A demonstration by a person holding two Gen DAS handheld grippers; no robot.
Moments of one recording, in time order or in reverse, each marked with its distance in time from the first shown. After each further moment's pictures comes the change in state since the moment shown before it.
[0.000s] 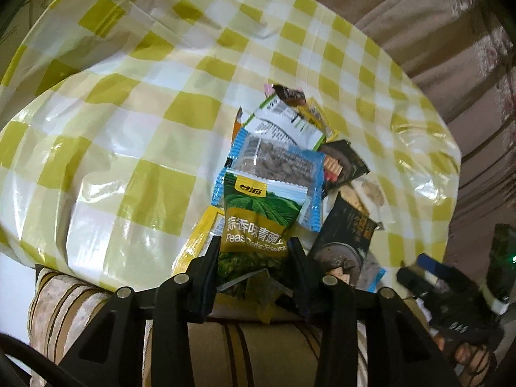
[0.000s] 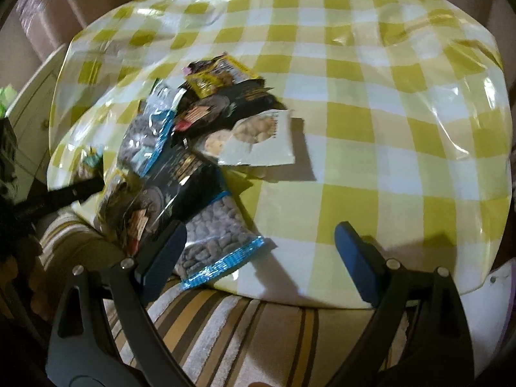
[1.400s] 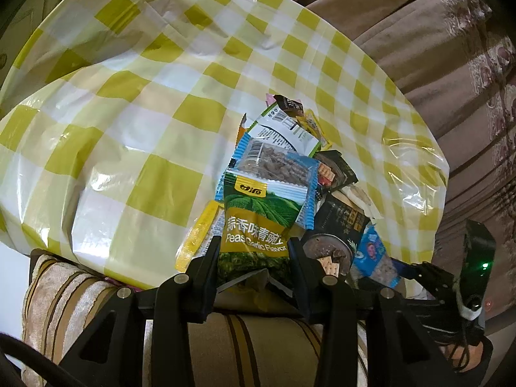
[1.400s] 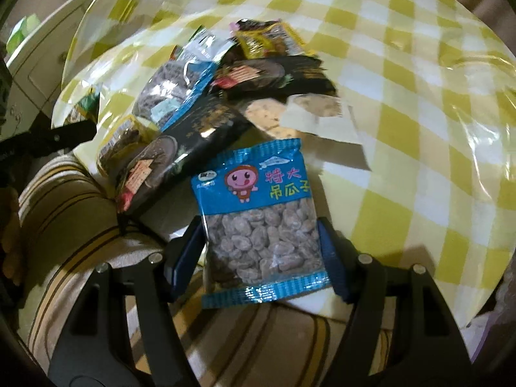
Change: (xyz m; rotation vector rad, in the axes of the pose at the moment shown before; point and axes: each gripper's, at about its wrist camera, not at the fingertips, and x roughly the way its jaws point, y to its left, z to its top) left arm -0.011 0.005 -0.002 -0.039 -0.036 -0.044; right arm 0.014 0.016 0.003 -0.184 0.093 0.032
